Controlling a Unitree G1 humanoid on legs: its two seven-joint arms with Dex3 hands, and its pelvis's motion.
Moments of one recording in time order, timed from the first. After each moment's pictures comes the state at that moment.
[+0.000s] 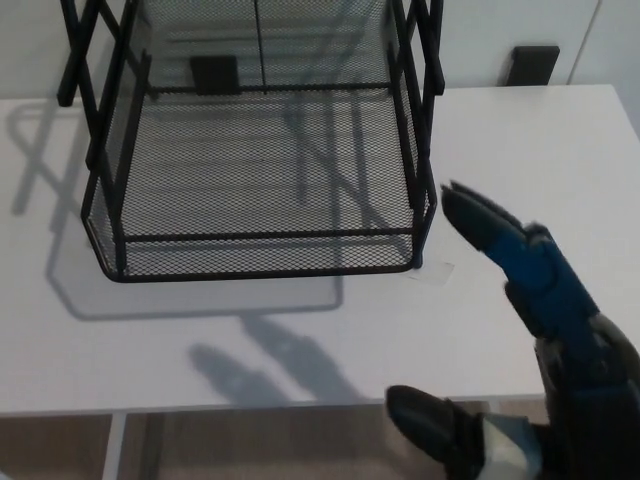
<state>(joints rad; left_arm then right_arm) 0.12 0.48 0.05 1.07 0.03 -0.41 -0.26 0.35 -0.04 0.28 -0.55 -0.44 -0.50 -0.08</state>
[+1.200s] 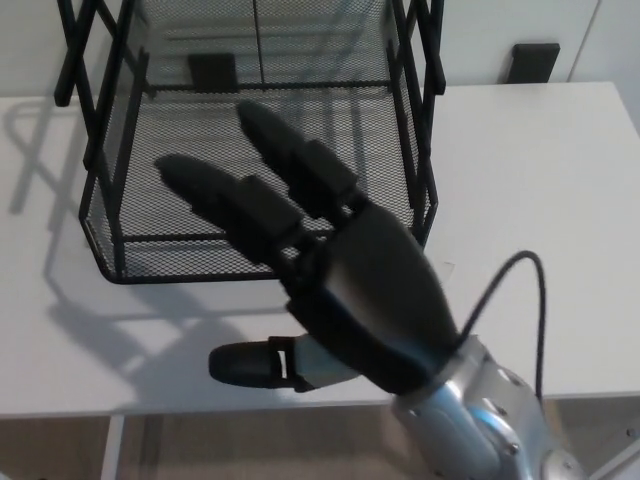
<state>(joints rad) 0.10 0.48 0.04 1.03 0.04 -0.41 -0.27 -0.13 0.00 0.50 -0.30 -0.98 -0.20 0.00</state>
